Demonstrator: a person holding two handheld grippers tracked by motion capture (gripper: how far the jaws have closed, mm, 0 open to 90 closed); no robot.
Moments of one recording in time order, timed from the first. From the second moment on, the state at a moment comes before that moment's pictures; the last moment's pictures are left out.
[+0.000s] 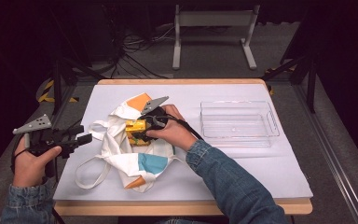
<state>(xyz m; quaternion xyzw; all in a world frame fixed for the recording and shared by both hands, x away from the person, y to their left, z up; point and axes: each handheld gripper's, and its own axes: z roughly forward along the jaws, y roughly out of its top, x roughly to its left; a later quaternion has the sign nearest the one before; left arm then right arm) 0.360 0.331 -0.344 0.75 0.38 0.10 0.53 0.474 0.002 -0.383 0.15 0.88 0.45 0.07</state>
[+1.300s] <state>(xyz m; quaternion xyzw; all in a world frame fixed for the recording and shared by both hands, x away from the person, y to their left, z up) 0.359 0.333 -0.344 0.75 0.38 0.10 0.53 0.477 0.002 -0.378 0.07 0.91 0.41 0.08</state>
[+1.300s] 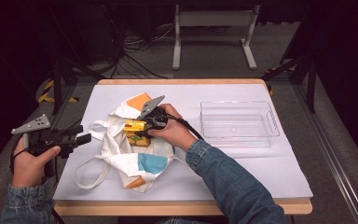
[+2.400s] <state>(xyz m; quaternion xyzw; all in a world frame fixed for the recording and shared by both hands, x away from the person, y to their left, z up) 0.360 0.333 -0.345 0.75 0.38 0.10 0.53 0.458 -0.026 -0.303 0.02 0.88 0.46 0.08</state>
